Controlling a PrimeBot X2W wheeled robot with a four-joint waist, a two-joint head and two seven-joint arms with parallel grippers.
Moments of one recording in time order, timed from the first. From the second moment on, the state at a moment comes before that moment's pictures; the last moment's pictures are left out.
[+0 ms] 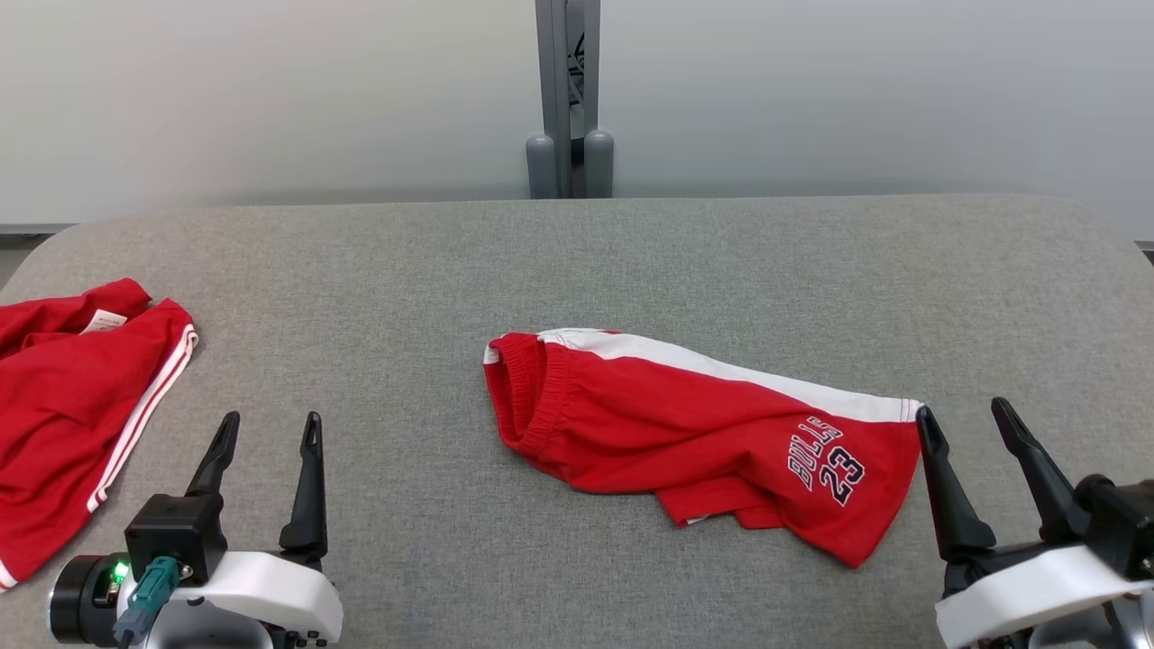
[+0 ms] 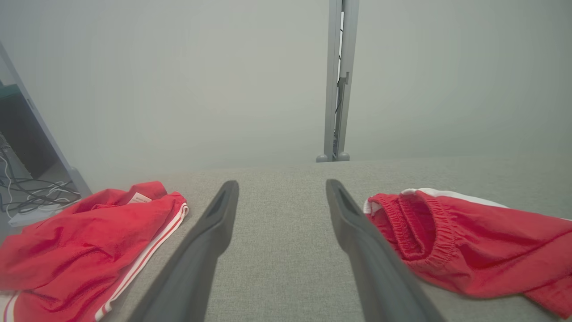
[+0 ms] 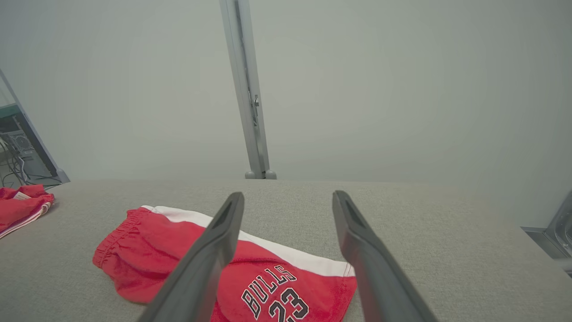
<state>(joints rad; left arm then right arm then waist) -0.05 0.44 -0.40 -0.05 -0.49 0.40 -0.12 0.04 -0.05 -0.01 -0.14 0.18 0.13 0.03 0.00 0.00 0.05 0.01</state>
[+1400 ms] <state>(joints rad) -0.36 0.27 -0.63 0.32 -0.55 0.14 0.03 0.00 -0.05 0.01 -0.13 0.23 0.13 -0.01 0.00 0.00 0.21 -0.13</state>
